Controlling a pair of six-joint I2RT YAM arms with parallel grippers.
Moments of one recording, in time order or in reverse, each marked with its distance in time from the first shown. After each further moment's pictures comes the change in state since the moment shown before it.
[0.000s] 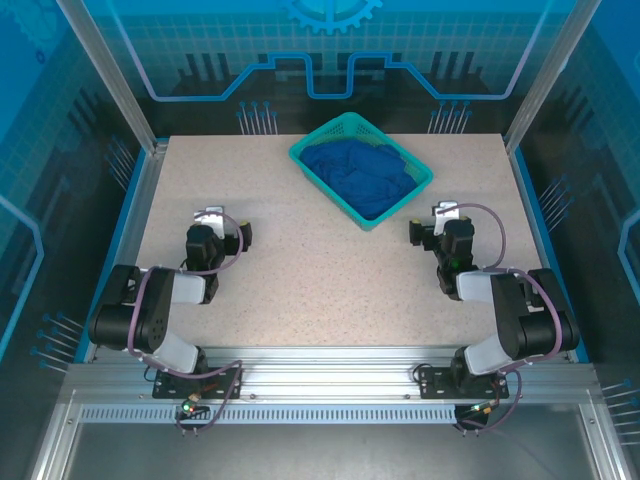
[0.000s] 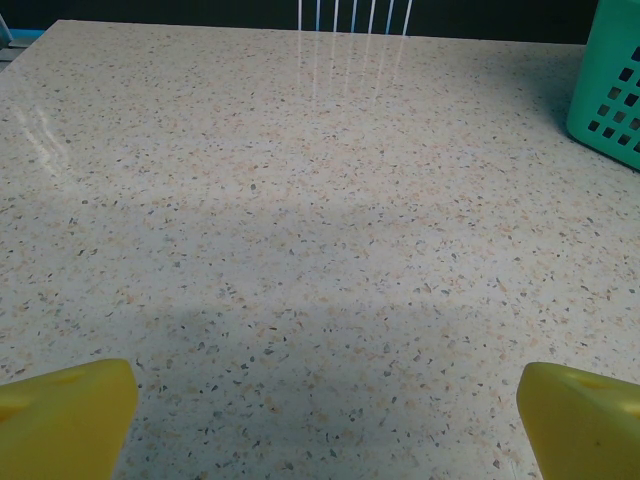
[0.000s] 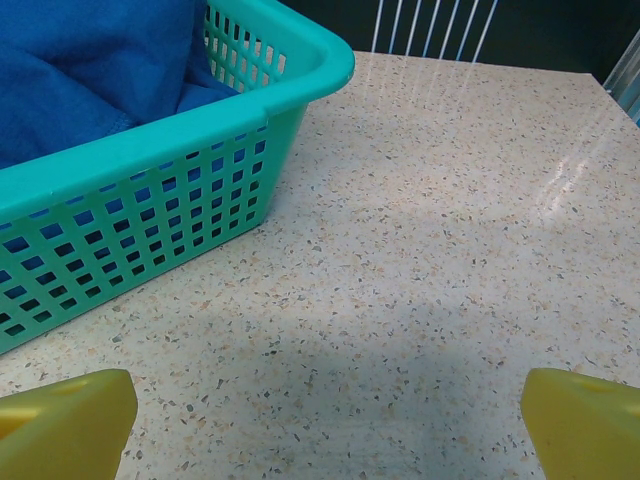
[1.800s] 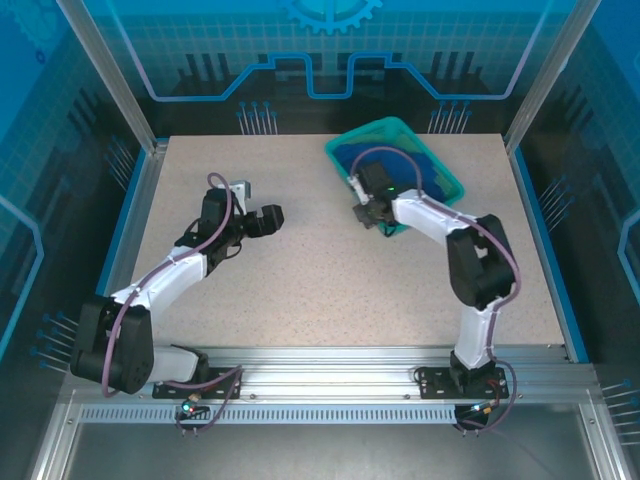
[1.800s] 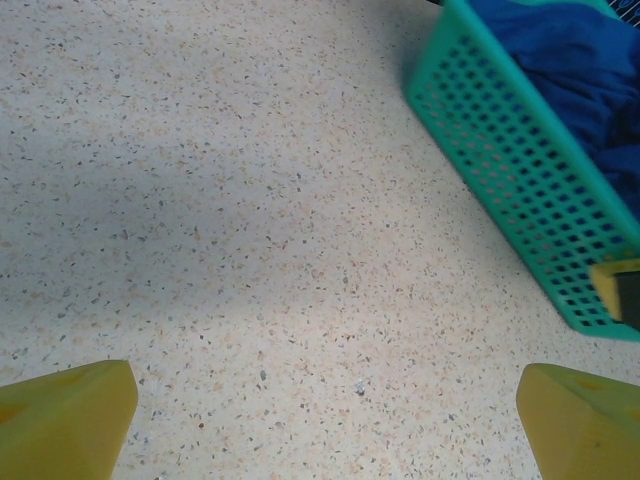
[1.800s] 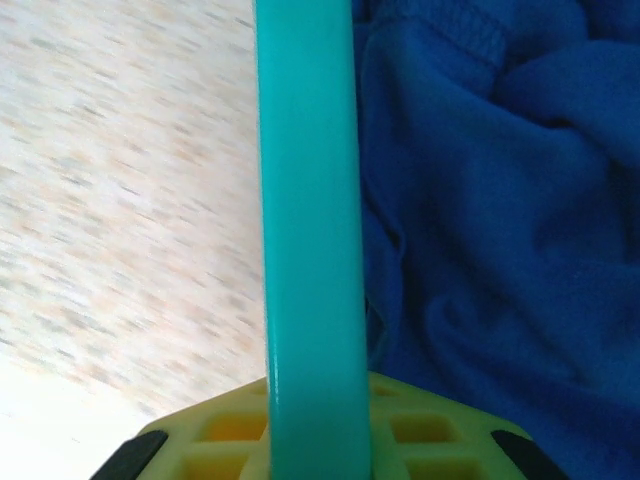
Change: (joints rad) left arm -0.187 -0.208 0.405 -0.839 0.210 -0.343; right arm 0.327 0.398 0.968 -1.248 0.039 -0.020
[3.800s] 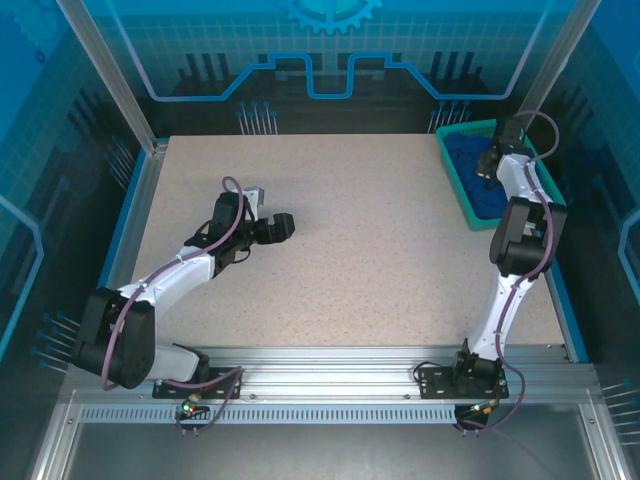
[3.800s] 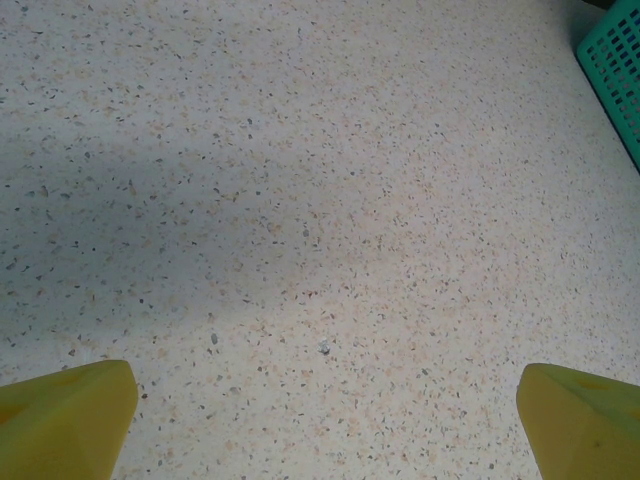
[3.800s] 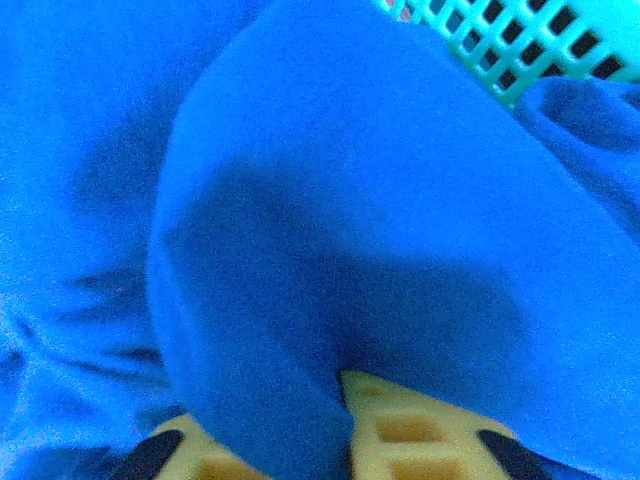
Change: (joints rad) left arm -0.069 0.031 -0.003 -0.014 0.018 0.000; right arm -0.661 0.232 0.413 -0.016 0.015 0.229
